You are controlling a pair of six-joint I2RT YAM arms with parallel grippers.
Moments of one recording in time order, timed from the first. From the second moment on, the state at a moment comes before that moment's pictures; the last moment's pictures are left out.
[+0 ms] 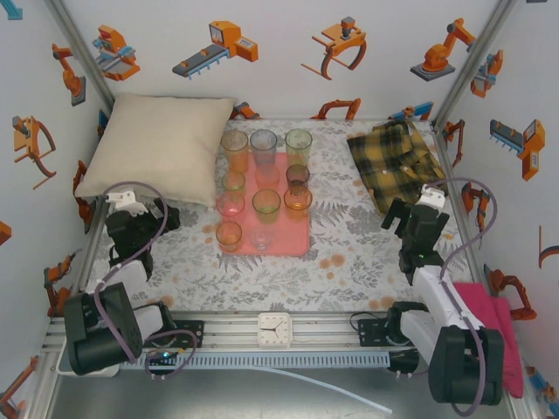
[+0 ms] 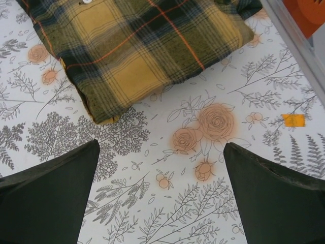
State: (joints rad) left arm 0.23 1.19 0.24 0.62 0.27 -0.21; right arm -0.04 0.93 0.29 0.21 0.23 0.17
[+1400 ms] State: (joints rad) left arm 0.15 1.60 0.13 1.26 0.15 -0.21; right arm -0.06 1.21 0.15 0.77 0.19 0.06
